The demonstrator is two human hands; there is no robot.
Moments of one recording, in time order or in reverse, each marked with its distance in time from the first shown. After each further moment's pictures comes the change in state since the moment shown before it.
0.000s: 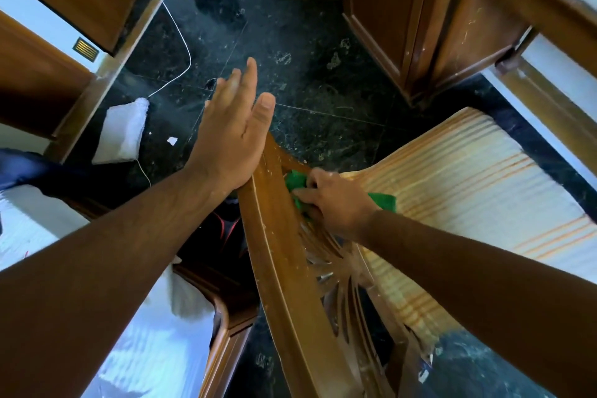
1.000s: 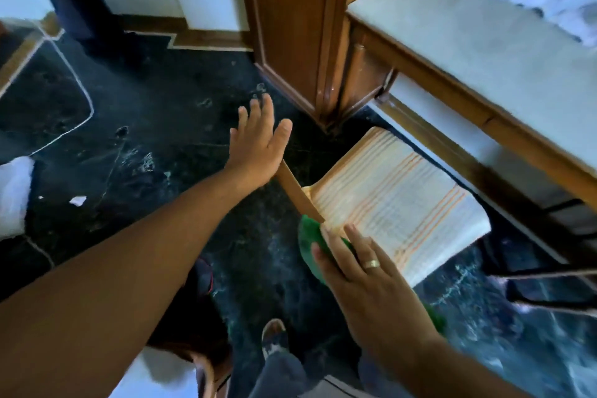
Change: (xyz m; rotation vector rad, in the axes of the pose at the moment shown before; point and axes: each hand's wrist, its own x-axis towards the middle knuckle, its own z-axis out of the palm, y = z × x) left_hand 0.012 -0.028 -0.018 -0.135 -0.207 0.202; right_hand -0.092 -0.250 -0.067 -0.427 -0.104 0.496
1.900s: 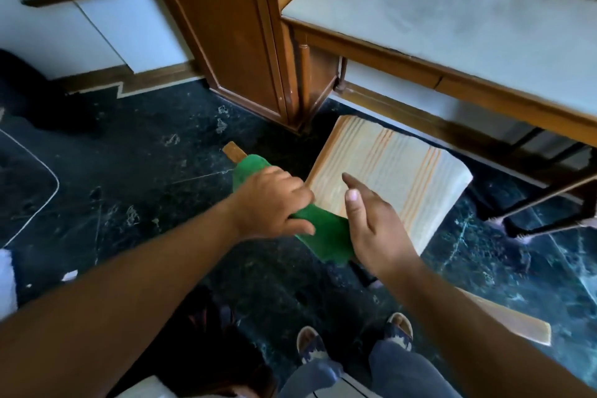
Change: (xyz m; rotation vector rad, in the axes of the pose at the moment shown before) left_hand -0.022 -0.008 0.012 0.520 -0.156 1.247; right_hand 0.044 0.008 0.010 0.904 0.513 0.664
